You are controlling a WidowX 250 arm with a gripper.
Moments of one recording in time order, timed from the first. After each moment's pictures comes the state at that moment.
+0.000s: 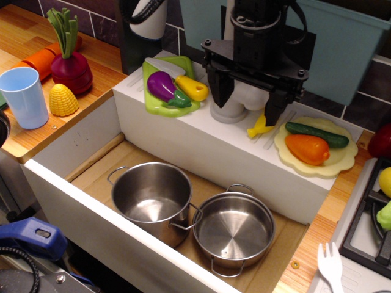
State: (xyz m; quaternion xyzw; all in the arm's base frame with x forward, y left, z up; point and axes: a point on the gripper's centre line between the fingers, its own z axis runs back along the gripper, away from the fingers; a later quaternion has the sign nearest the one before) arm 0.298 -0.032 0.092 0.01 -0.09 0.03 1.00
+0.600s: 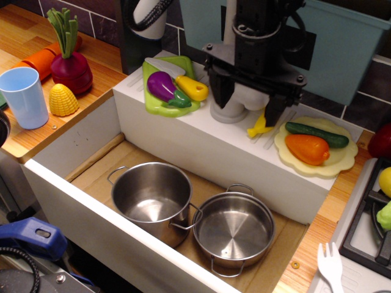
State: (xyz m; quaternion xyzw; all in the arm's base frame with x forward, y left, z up) arm 0.310 -0.035 0.085 0.02 -0.13 0.02 0.99
